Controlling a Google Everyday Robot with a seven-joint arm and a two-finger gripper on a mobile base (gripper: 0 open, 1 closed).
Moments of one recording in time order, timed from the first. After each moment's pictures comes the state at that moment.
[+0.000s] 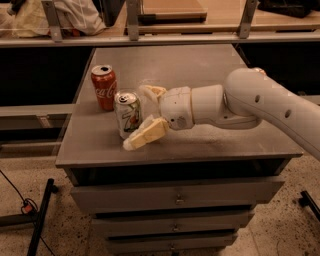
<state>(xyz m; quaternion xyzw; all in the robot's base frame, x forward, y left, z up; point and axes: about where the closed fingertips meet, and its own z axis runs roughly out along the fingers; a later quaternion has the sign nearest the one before) 0.527 0.059 0.875 -0.54 0.58 0.38 0.48</state>
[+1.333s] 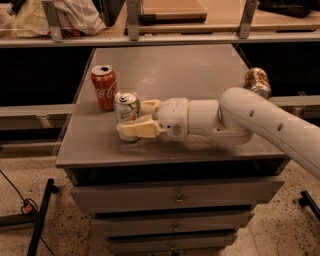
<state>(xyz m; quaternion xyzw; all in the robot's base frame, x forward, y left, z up) 0.536 0.066 0.855 -0.48 0.59 0.42 0.50</state>
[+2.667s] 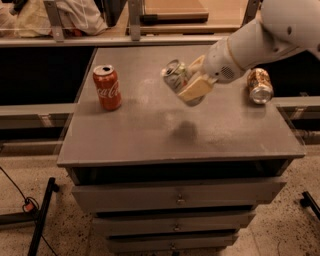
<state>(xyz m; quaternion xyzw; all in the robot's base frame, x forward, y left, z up) 0.605 -0.075 0.901 -0.60 0.70 0.17 0.35</state>
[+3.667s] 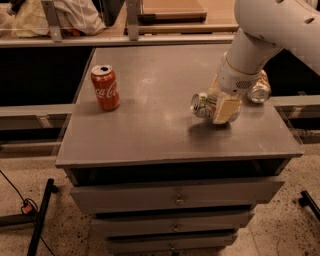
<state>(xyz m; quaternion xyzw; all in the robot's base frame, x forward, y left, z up) 0.581 -0.161 0.846 -0.72 0.68 -0.01 0.12</state>
